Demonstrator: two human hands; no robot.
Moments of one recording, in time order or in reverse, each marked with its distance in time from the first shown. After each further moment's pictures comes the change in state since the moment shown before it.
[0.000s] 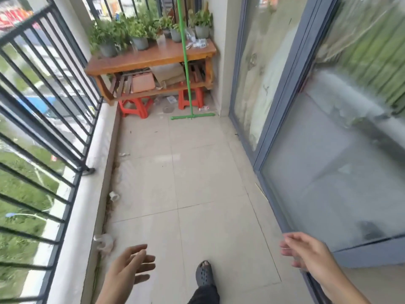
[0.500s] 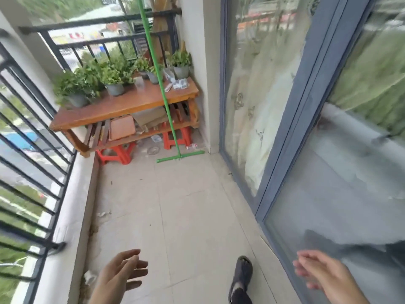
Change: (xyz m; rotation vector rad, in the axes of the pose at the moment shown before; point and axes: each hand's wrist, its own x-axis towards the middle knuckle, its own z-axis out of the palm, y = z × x) left_hand 0.249 0.257 0.088 0.076 -0.036 0.102; right_hand 0.222 -0.199 0.002 0.114 0.131 -0.039
